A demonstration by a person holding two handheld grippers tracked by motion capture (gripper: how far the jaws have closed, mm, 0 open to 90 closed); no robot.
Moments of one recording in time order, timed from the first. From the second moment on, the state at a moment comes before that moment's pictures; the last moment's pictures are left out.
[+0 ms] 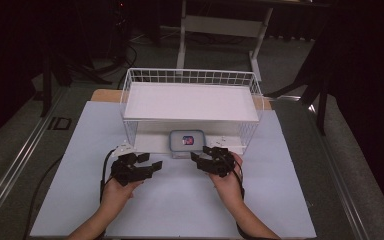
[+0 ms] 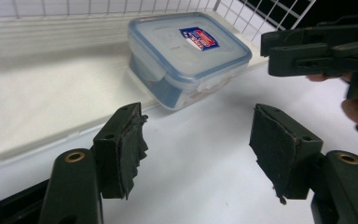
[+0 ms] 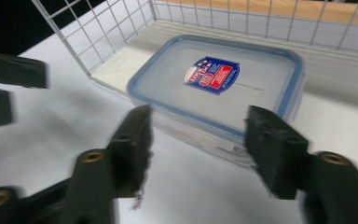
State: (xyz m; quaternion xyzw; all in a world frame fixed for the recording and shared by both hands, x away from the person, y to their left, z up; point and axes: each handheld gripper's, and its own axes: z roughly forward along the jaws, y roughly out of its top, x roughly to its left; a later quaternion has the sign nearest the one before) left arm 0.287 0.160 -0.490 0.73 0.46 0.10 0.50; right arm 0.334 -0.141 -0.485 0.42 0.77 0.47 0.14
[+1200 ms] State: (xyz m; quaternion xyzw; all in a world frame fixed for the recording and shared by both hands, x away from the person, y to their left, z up) left arm 0.245 0.172 -0.519 0.76 0.37 0.14 0.51; right arm 0.336 -0.123 -0.525 0.44 0.79 0.41 0.13
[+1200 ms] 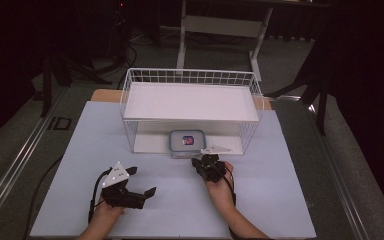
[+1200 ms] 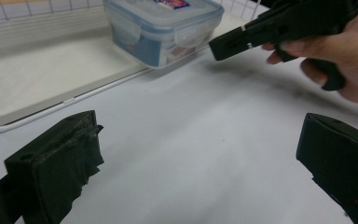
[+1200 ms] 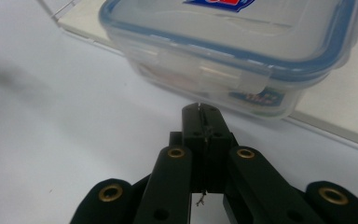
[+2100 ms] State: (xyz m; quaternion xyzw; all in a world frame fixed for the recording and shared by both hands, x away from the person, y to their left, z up) left arm 0.243 0.173 -0.521 0.76 0.37 0.16 0.51; right arm 0.372 -0.097 -0.525 0.45 0.78 0.43 0.13
